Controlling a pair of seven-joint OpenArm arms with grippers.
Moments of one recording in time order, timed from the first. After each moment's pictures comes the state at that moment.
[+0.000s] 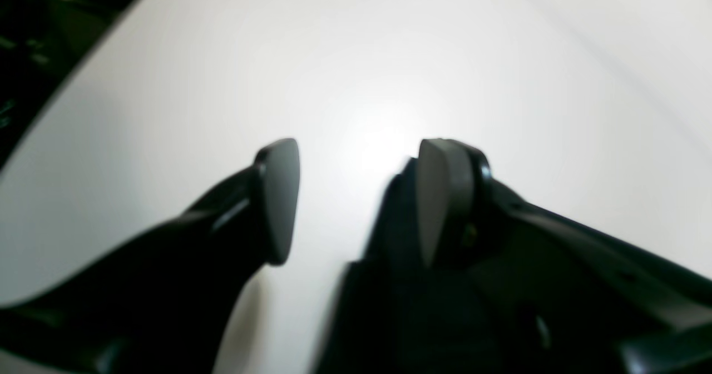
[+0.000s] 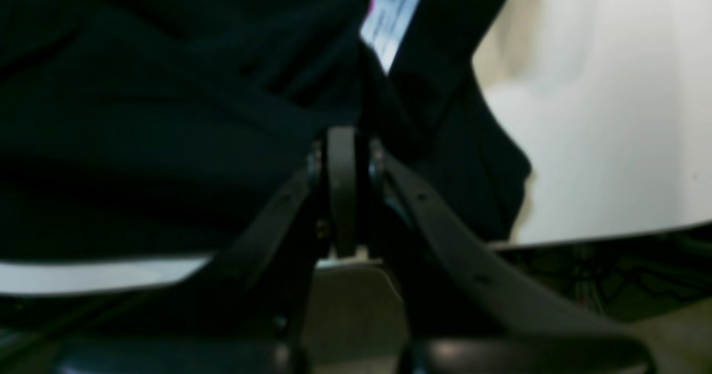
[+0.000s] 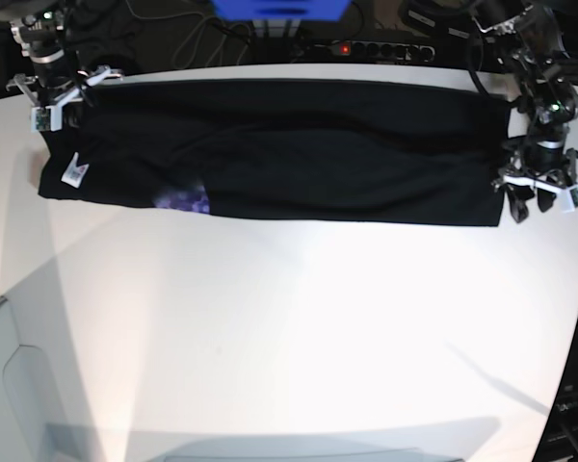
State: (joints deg) left arm 14.3 -13.5 -38.4 94.4 -26.3 -17.4 30.9; right arm -33.3 -7.5 43.5 116.8 7.8 38.9 -37.1
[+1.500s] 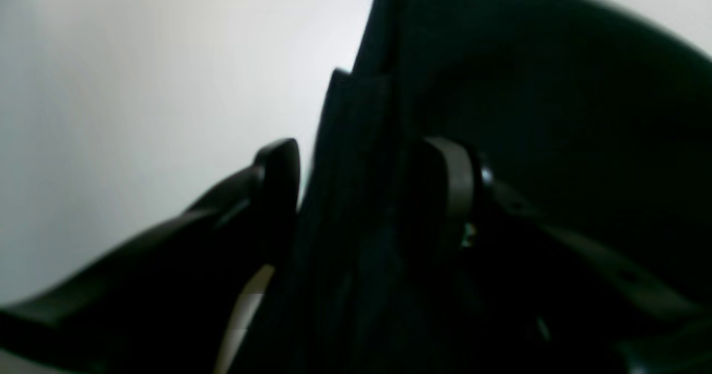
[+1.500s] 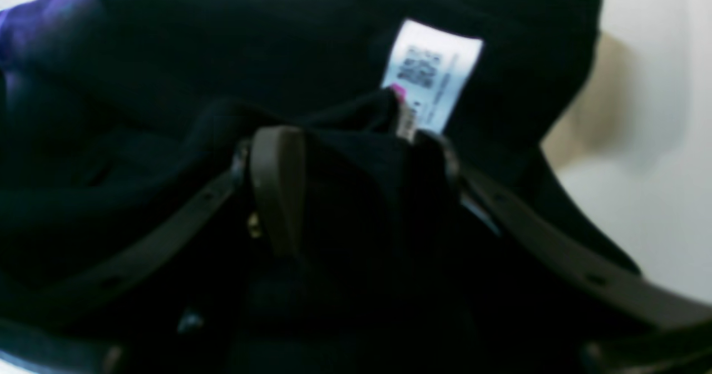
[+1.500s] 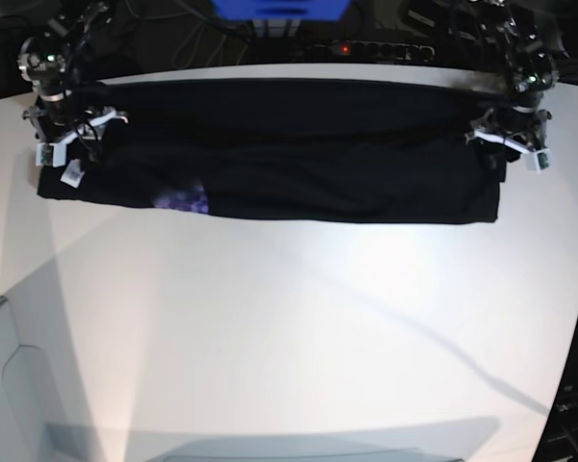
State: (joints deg) left arm 22.5 -13.4 -33.8 88.7 -26.3 -17.5 30.4; right arm -20.6 -7.5 44.3 104.3 7.5 38.9 -37.6
